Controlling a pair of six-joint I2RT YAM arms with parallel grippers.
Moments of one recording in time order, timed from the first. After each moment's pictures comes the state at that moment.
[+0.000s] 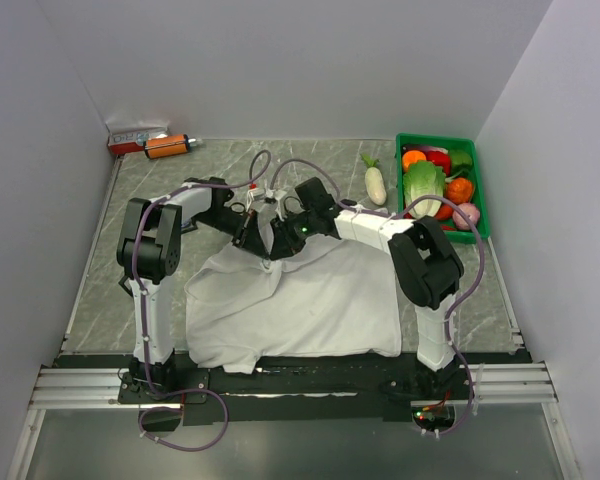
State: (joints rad) left arm -0.23 2.16 1.53 -1.02 1.22 0.51; right arm 0.62 2.00 1.39 -0.25 -0.73 -0.06
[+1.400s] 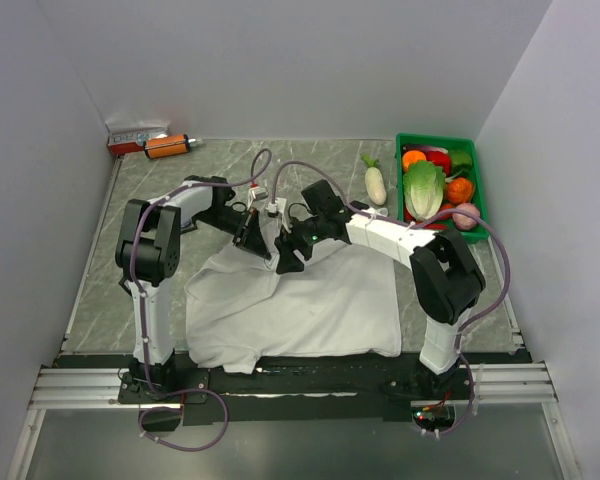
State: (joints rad) left arm -0.24 2.14 1.54 -1.08 1.23 0.48; right arm 0.64 1.82 1.31 -0.38 -0.73 -0.38
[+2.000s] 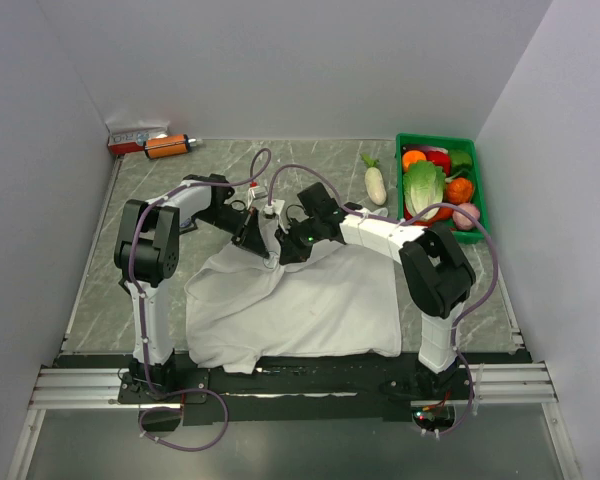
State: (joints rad) left arm -0.24 2.12 1.54 -1.05 1.20 0.47; right arm 0.65 1.89 1.32 -0.35 -0.65 -0.36
